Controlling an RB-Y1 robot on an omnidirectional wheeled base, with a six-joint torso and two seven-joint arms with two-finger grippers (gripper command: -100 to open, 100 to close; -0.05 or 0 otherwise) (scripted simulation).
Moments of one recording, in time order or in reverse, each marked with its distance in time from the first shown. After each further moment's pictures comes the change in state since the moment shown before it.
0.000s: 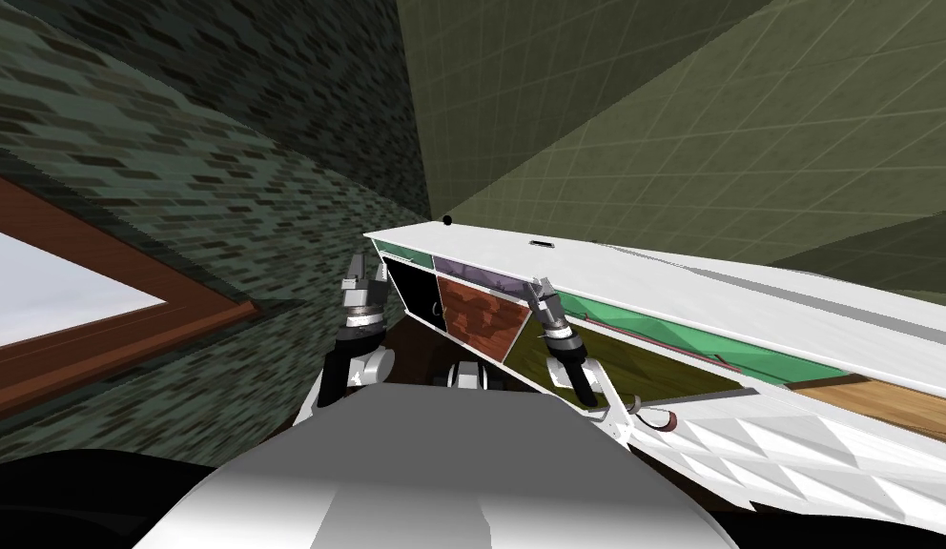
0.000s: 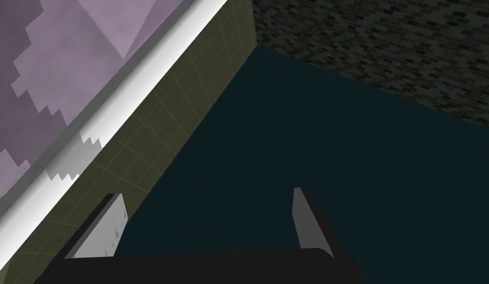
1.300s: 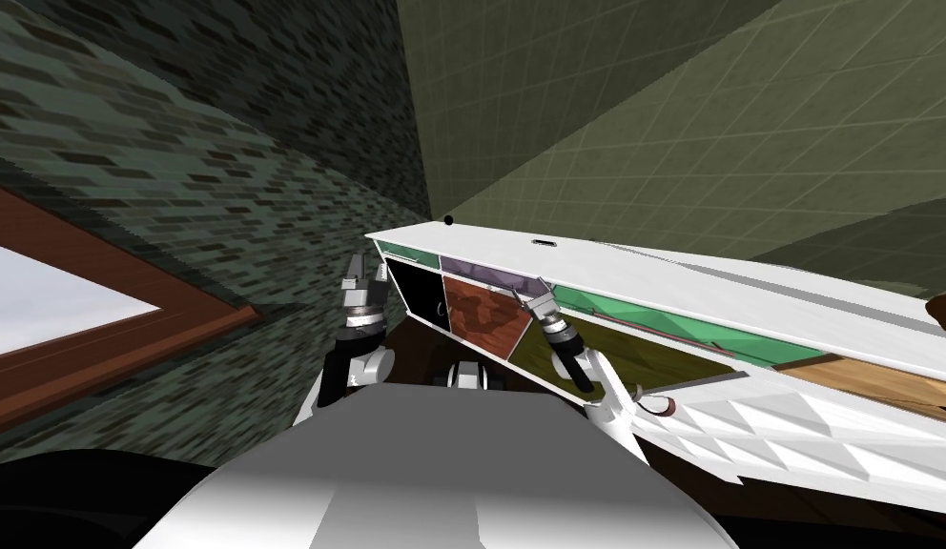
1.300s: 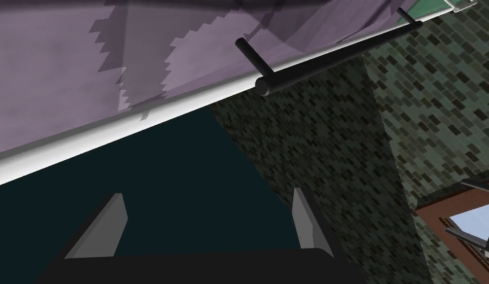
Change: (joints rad) left arm 0.000 0.000 0.000 0.000 0.000 0.000 0.000; right arm -0.073 -0.072 -0.045 0.083 0.270 0.013 0.322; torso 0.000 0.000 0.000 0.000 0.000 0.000
